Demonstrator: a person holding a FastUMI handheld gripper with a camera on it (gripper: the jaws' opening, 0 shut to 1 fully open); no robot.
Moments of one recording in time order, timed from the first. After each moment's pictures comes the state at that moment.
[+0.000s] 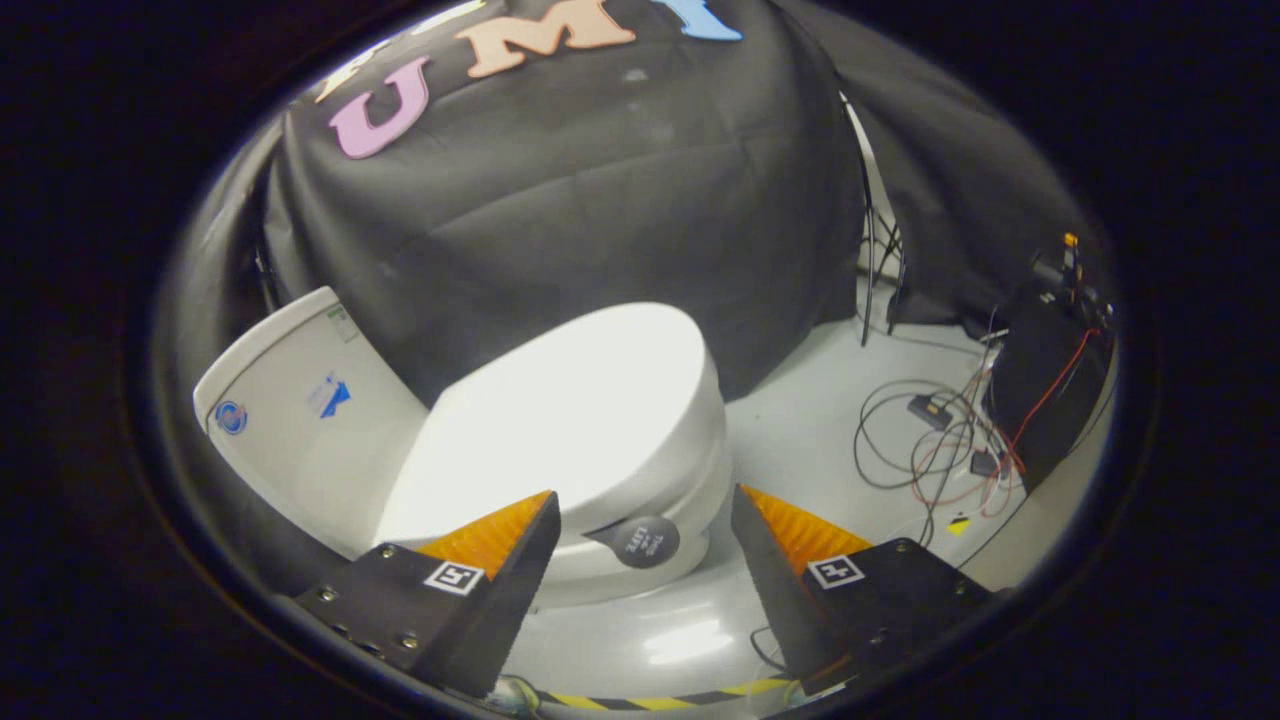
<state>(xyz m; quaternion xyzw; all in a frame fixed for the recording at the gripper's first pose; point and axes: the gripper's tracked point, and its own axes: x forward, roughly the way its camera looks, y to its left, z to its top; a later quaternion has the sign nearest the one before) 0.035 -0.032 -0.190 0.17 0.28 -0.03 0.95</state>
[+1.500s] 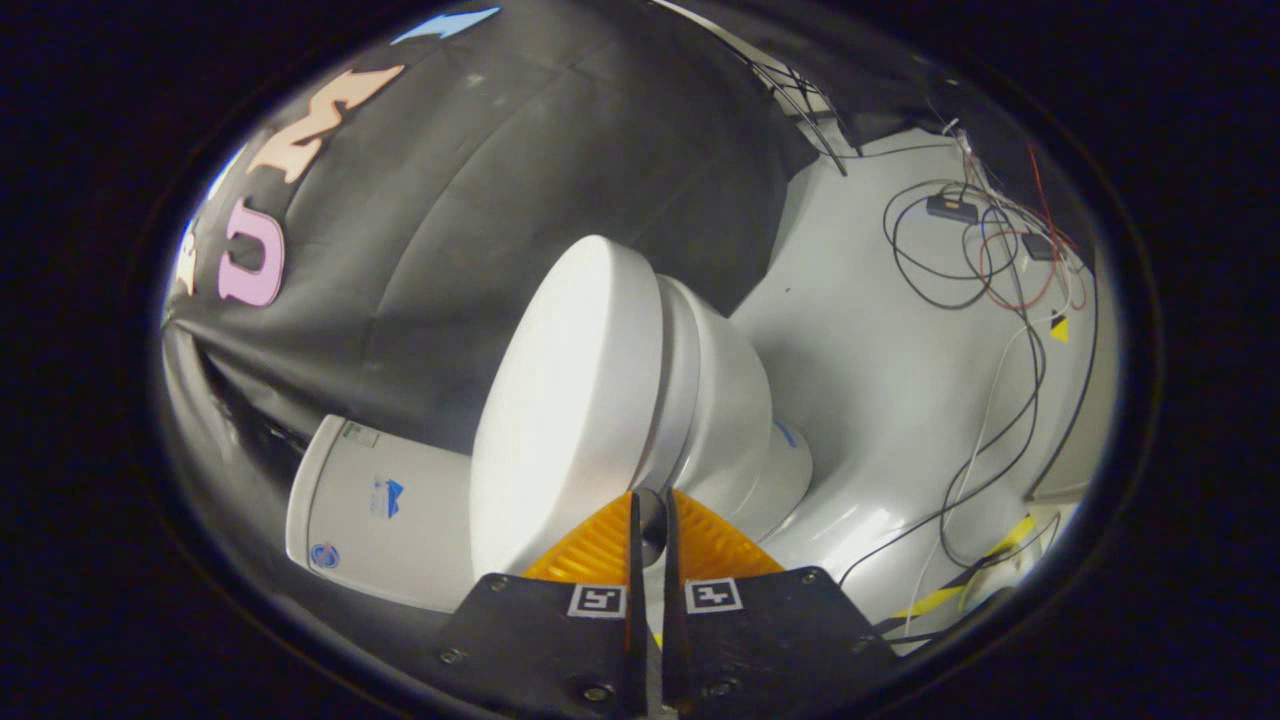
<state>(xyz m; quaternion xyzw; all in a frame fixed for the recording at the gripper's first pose) 0.056 -0.032 -0.236 0.44 0.32 -0.02 0.84</state>
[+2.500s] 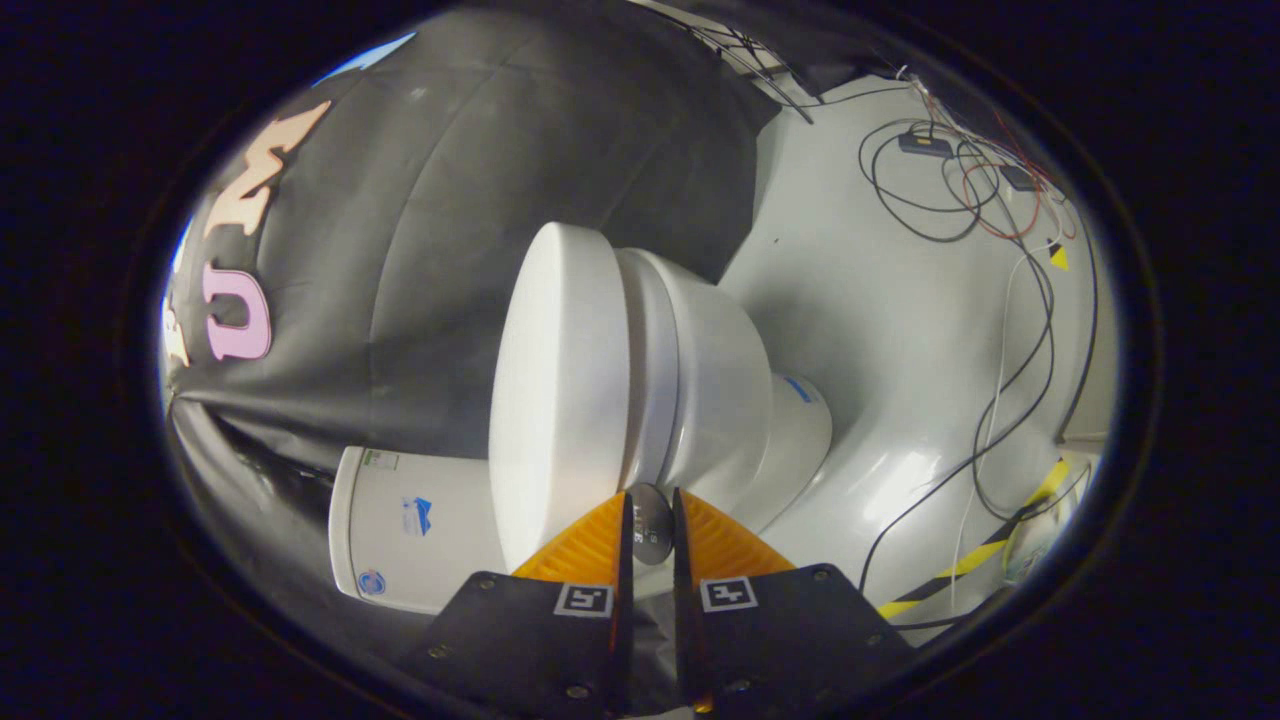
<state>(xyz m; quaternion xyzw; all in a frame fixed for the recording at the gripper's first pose) 0.057 -0.027 -0.240 0.50 0.35 -0.01 0.79</state>
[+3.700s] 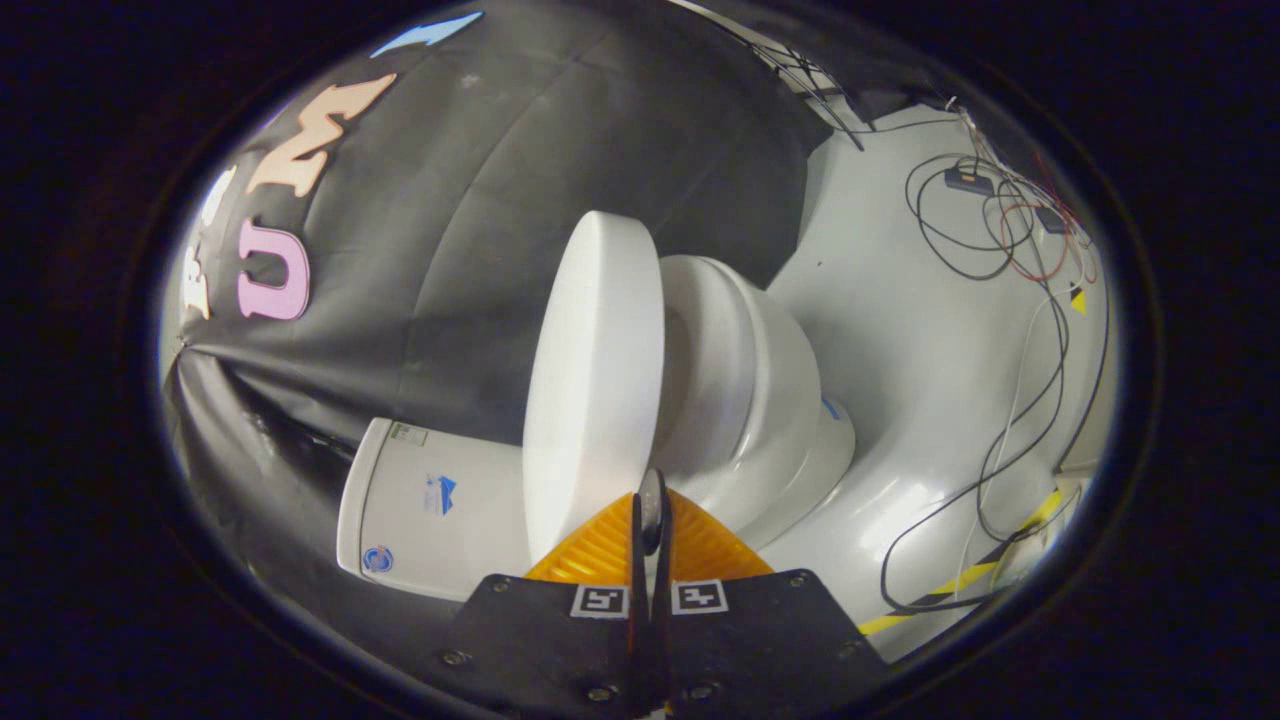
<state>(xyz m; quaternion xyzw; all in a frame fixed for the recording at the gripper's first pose) 0.047 -0.008 -0.194 0.46 0.32 0.03 0.83</state>
